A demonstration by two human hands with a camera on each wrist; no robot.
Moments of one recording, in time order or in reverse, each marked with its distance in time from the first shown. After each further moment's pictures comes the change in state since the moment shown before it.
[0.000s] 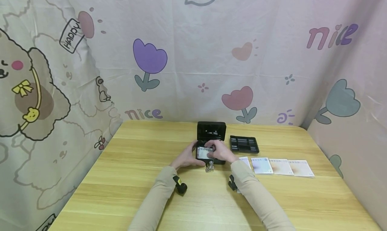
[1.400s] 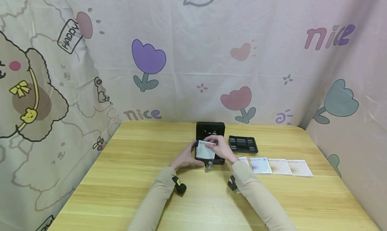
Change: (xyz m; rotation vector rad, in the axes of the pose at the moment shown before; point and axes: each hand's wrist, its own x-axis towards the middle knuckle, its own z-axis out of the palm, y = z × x) left_hand -0.002 0.003 0.001 -0.004 0.005 -0.022; right_hand -0.003 -0.014 -0.010 0.233 0.182 0.036
